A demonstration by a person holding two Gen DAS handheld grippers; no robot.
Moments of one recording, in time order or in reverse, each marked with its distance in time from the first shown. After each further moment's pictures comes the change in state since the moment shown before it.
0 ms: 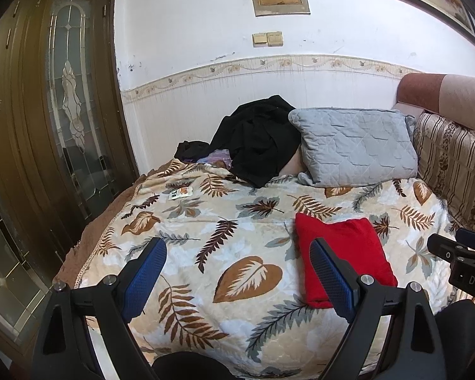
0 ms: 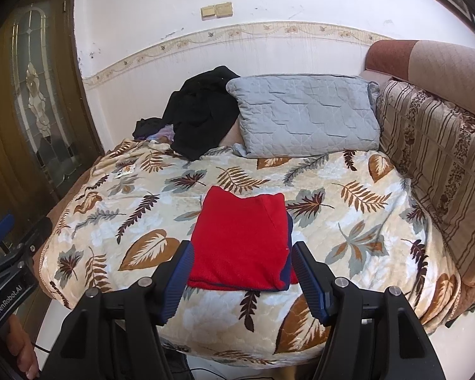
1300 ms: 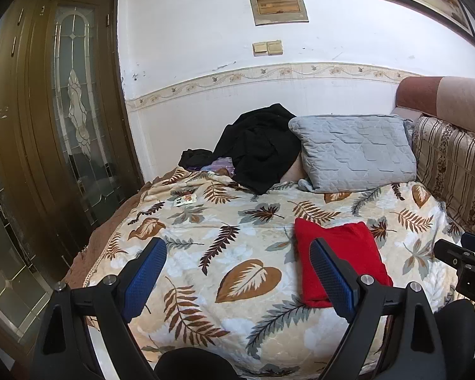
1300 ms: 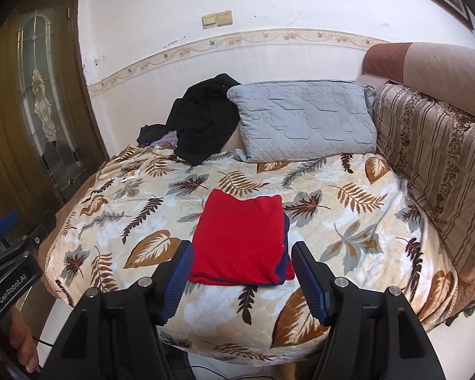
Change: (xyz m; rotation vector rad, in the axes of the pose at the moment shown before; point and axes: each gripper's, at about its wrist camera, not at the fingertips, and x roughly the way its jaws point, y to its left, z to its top) left arm -0.030 -0.010 0.004 0.012 -0.036 0.021; right arm -0.030 -0.013 -0.010 0.009 -0.031 0.019
